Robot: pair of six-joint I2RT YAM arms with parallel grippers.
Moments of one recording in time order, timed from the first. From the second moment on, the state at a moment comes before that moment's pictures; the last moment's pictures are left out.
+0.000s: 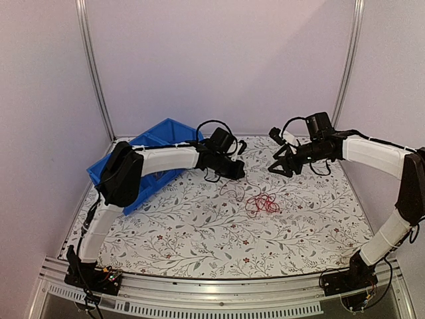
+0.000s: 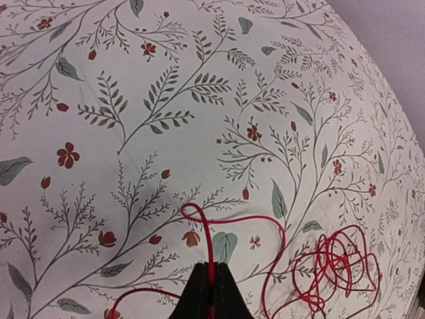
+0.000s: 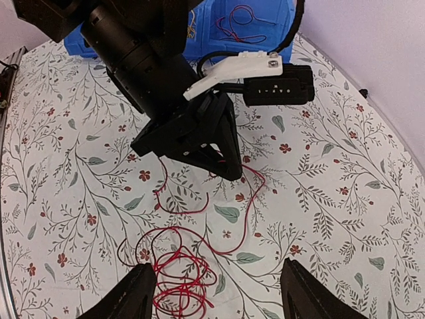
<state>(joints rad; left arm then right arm) -0.80 2.45 2.01 -0.35 0.20 -0.31 0.36 1.58 1.17 -0.39 -0.58 -0.54</state>
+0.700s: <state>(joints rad) -0.56 1.98 2.01 -0.35 0.02 -0.15 0.36 1.58 1.17 -0.40 -0.58 -0.56</state>
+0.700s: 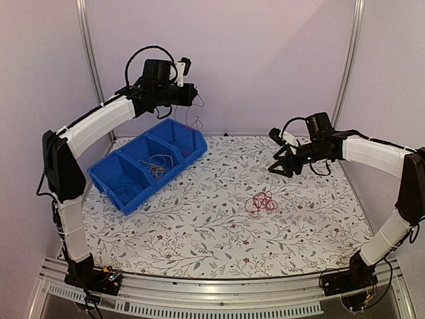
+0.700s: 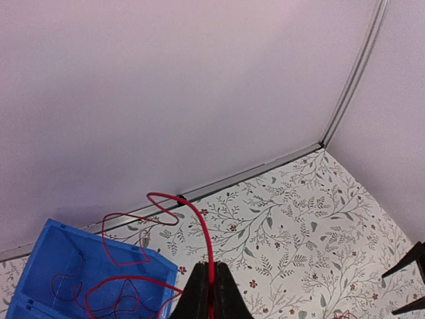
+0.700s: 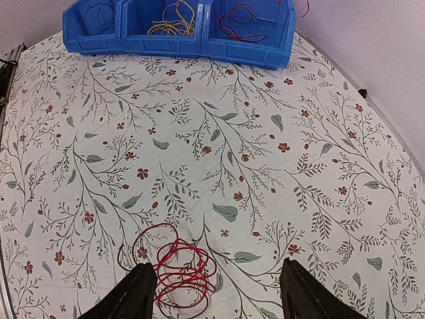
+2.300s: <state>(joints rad) -0.64 1.77 1.41 0.08 0.06 -0.13 0.36 1.77 1.17 -0.44 -0.48 -0.63</state>
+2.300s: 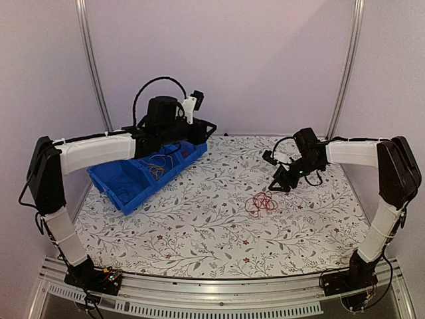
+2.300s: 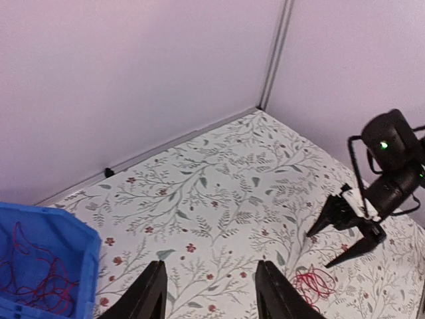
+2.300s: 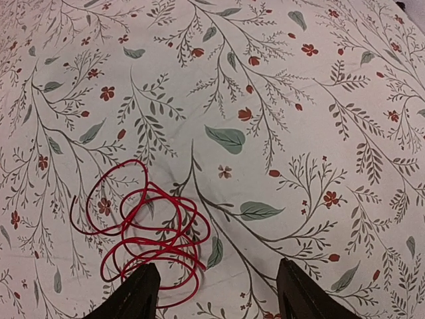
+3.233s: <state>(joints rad) -0.89 2.33 1.49 0.21 0.29 -0.17 0.39 1.93 1.19 -0.47 -0.48 -0.70</state>
